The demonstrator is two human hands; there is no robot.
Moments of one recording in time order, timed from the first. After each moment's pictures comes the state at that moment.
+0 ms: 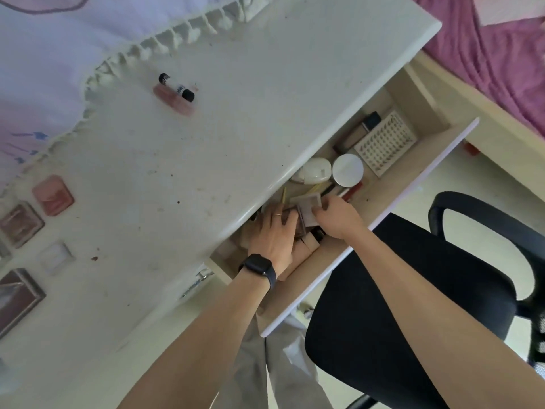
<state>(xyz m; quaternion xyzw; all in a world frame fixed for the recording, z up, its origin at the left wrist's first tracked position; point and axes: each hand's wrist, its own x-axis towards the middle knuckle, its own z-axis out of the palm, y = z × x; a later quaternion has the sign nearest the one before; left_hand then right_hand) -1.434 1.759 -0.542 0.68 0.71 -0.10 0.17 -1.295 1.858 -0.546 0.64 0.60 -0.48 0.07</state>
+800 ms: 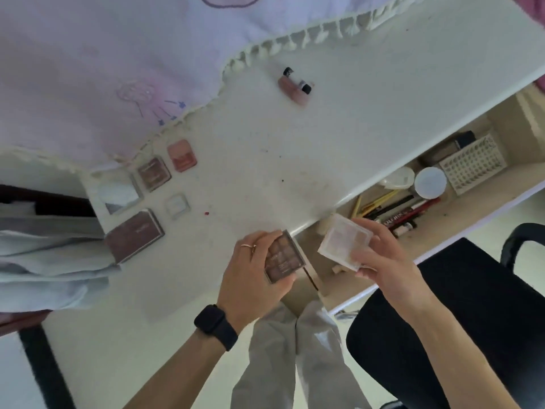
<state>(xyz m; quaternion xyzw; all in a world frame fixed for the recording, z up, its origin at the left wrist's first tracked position) -1.553 1.598 -0.447 0.53 0.79 0.23 0.21 -1.334 1.739 -0.432 0.51 0.42 -0.74 -0.13</state>
